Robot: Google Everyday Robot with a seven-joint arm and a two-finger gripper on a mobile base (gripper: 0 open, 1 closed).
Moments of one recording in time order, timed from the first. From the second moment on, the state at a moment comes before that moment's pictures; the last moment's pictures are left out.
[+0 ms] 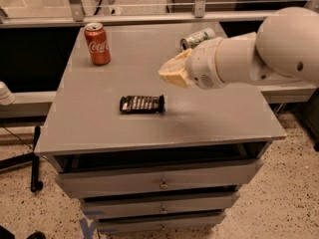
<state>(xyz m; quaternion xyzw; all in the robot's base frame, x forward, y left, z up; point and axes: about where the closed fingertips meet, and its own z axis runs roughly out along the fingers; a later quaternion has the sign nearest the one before) 0.553 -0.027 0.927 -0.52 0.69 0.14 0.48</state>
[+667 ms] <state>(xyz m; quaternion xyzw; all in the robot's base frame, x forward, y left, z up) 0.515 -0.009 0.878 -0.50 0.72 0.14 0.47</state>
